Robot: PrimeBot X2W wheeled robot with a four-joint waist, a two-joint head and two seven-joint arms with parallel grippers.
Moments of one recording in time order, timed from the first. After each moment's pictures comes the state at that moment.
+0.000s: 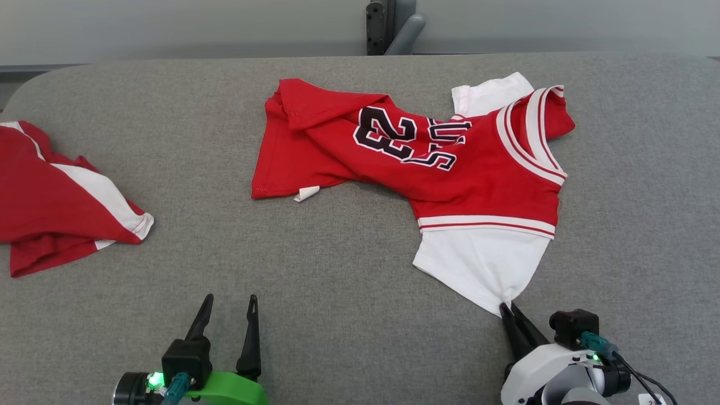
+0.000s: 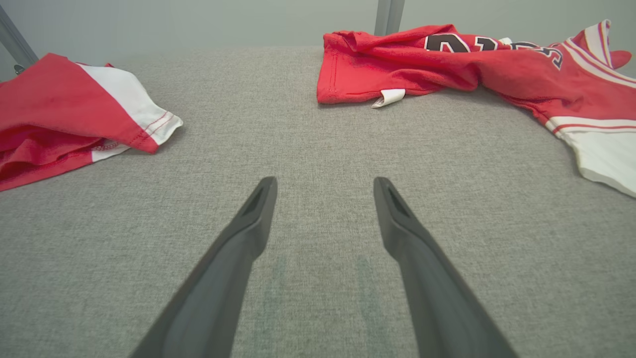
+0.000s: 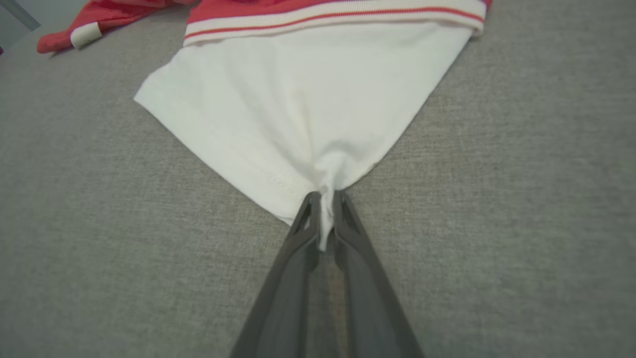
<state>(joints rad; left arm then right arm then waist) -0.02 0.05 -0.16 0.33 -0.12 0.00 -0.26 -0.18 -0.05 0.19 0.71 0.28 0.13 -0.27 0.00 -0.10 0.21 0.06</state>
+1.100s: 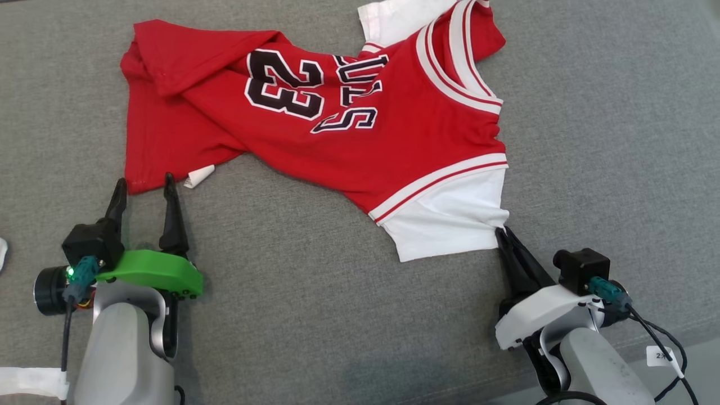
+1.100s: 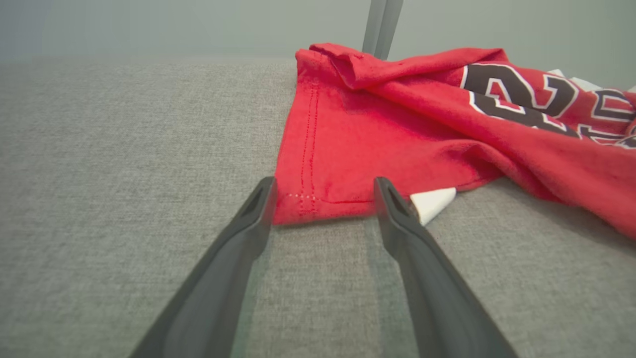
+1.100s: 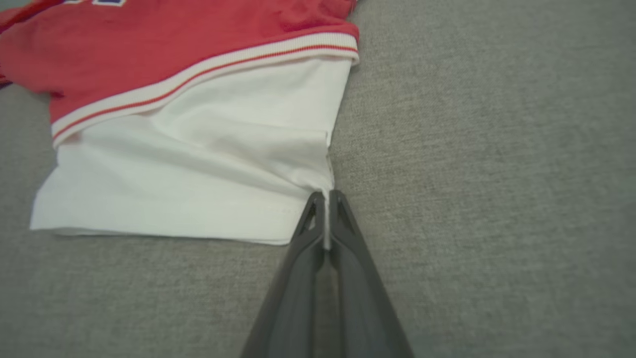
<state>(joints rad) -0.40 0.05 0.08 0.50 -0.12 -0.09 -0.26 -0.27 -0.06 0.16 0.54 0.24 0.13 -0.27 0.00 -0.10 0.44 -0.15</state>
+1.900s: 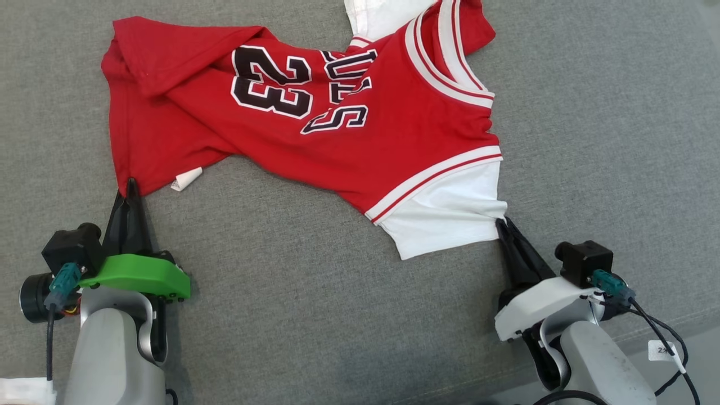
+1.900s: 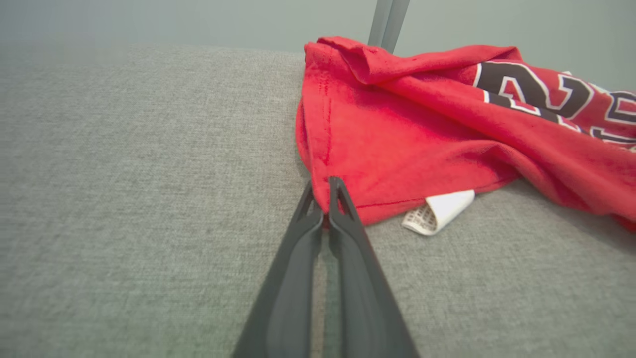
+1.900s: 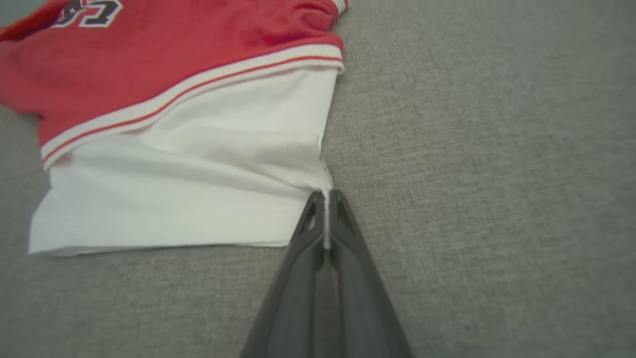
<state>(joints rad) -0.40 0.05 0.15 0.49 -0.12 -0.11 -0.27 -0.29 -0.05 0.16 0.52 0.25 0.14 -0.27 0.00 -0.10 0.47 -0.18</state>
